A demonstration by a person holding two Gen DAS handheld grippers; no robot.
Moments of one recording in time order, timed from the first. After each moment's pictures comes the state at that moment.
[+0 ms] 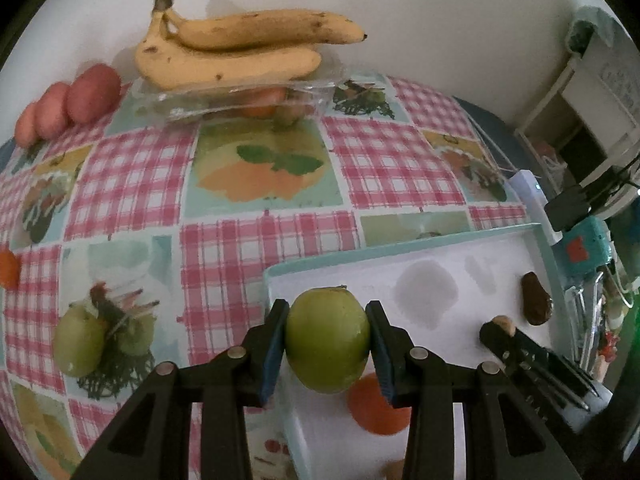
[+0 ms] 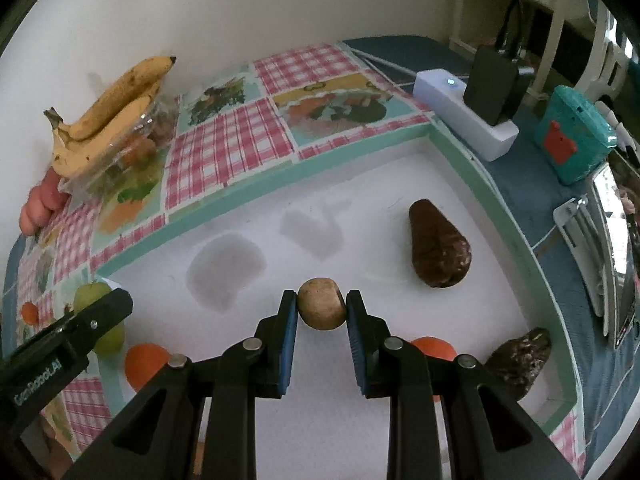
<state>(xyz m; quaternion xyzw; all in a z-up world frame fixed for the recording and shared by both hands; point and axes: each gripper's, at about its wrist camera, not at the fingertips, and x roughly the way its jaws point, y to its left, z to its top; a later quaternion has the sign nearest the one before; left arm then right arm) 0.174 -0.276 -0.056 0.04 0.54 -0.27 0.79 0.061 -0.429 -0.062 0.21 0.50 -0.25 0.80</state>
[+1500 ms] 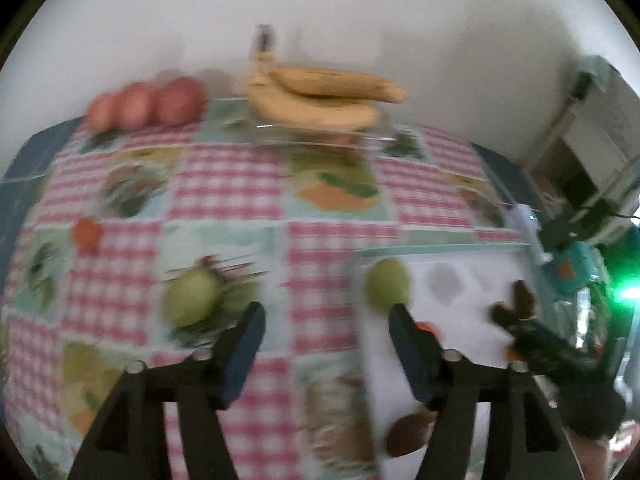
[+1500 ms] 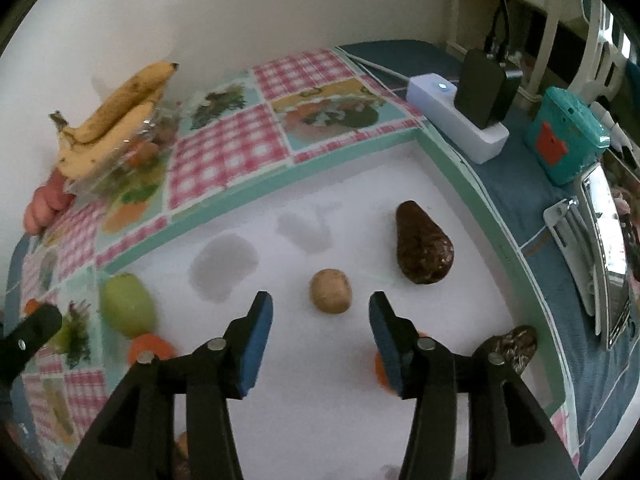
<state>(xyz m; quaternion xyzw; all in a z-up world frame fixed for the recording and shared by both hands) 0.145 -0.179 -0.007 0.00 0.51 -0.21 0.83 0.048 -0.425 -0.040 0.21 0.49 -0.24 0.81</state>
